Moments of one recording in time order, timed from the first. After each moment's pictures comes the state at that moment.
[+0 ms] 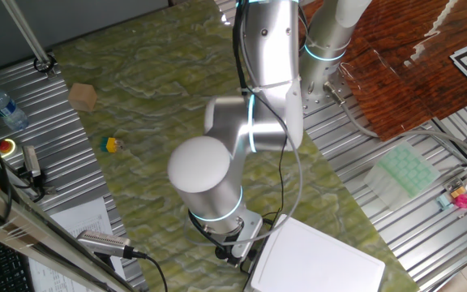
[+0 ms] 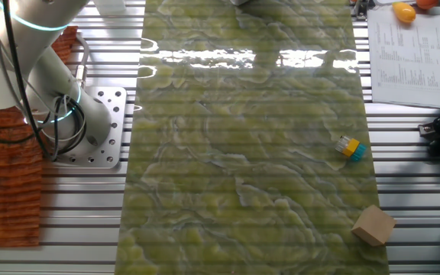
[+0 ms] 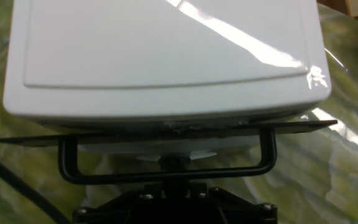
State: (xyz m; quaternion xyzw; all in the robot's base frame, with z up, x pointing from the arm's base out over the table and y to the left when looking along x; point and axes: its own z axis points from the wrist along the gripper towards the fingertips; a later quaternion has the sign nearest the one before) arm 0.498 0.394 0.071 -0.87 0.47 0.11 0.05
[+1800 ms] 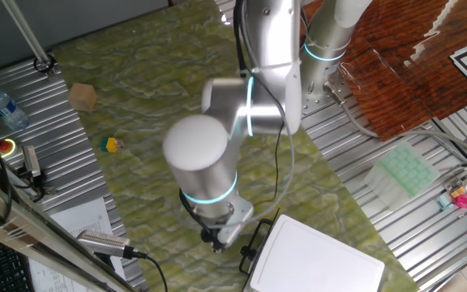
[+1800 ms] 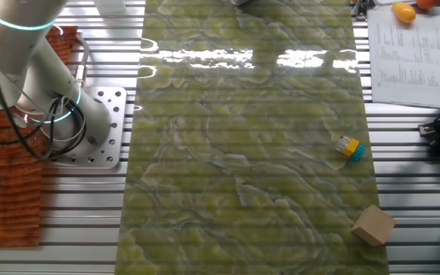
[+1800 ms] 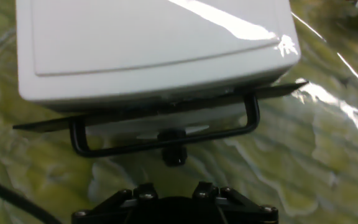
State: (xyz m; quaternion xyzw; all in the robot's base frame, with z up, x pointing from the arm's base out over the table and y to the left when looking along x) arm 0.516 0.352 0.102 -0.84 0.54 0.07 0.05
